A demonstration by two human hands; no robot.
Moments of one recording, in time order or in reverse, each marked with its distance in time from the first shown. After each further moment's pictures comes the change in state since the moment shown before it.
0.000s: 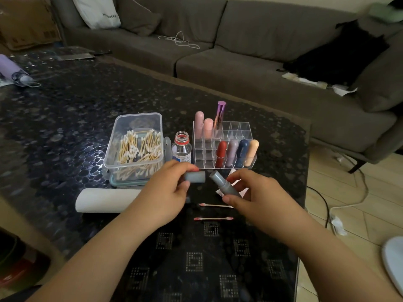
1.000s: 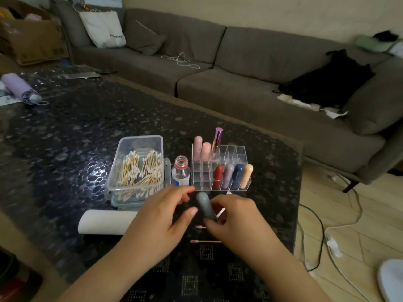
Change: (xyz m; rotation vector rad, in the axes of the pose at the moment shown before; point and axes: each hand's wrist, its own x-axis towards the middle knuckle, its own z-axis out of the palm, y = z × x) left_hand -0.023 0.018 -0.017 0.023 0.072 0.128; right_hand 0.003 -0.027 0.012 -0.124 0.132 -0.178
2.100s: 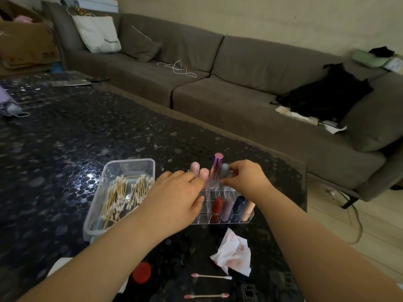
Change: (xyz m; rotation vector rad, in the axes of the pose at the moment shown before) left_hand 0.119 -0.005 -0.002 0.590 -0.132 0.200; right_hand 0.160 0.059 -0.041 0.074 -0.066 0.400
